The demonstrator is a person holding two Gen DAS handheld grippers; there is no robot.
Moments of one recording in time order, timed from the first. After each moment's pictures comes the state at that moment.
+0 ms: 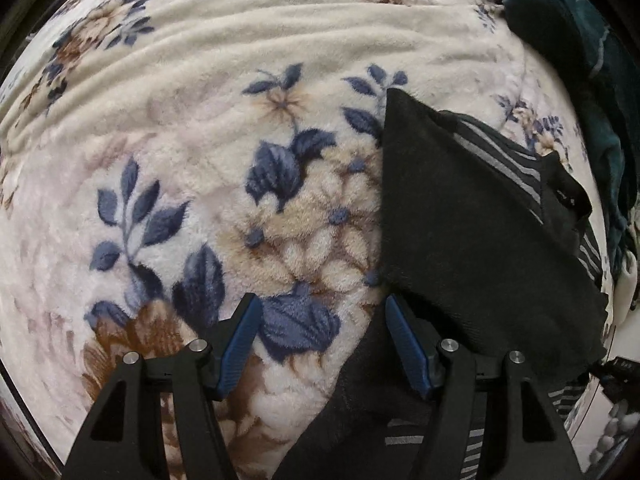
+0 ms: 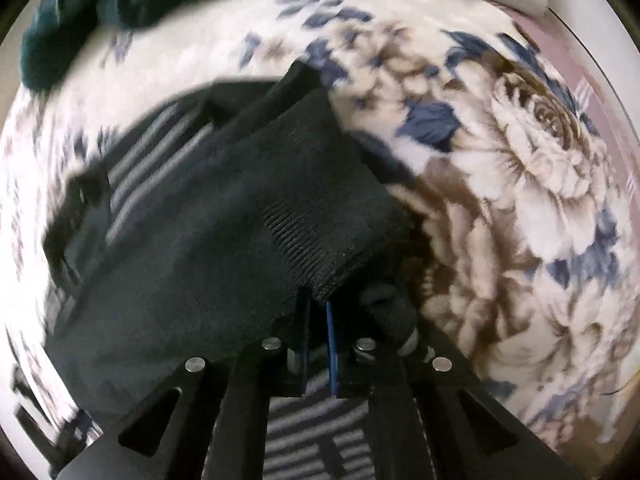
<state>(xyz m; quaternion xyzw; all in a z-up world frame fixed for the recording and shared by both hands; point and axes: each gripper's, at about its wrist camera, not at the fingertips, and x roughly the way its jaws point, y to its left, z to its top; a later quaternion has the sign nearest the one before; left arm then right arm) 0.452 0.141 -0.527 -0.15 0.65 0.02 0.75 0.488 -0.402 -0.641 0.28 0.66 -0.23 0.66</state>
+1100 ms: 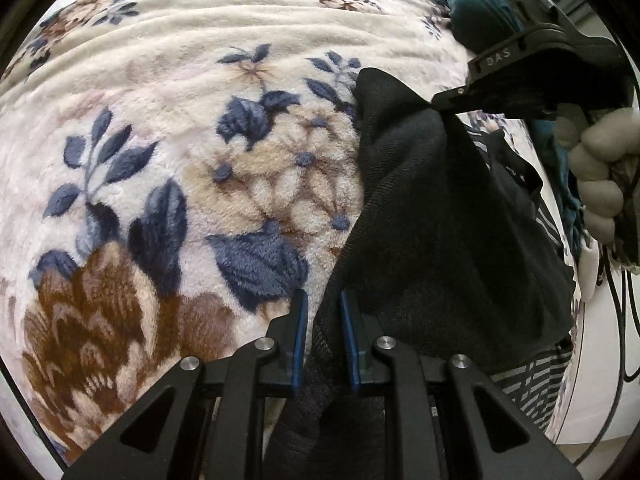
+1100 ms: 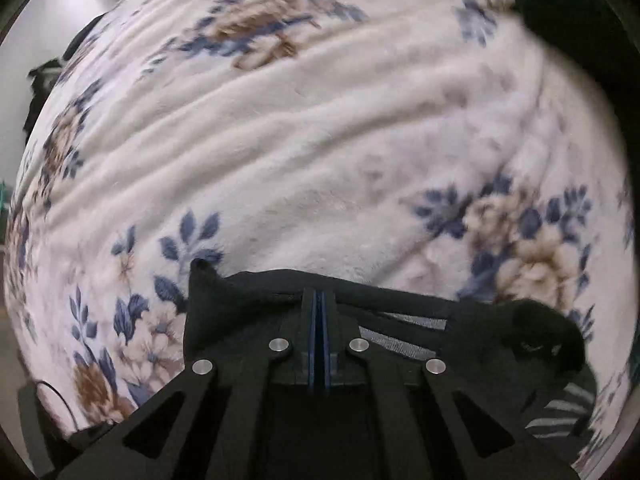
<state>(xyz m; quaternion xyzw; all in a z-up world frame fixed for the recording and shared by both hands) 0.402 0.142 -0.540 -0.20 0.59 -0.06 0.78 0.744 -0.035 -0.642 -0.04 0.67 0.15 0.72</state>
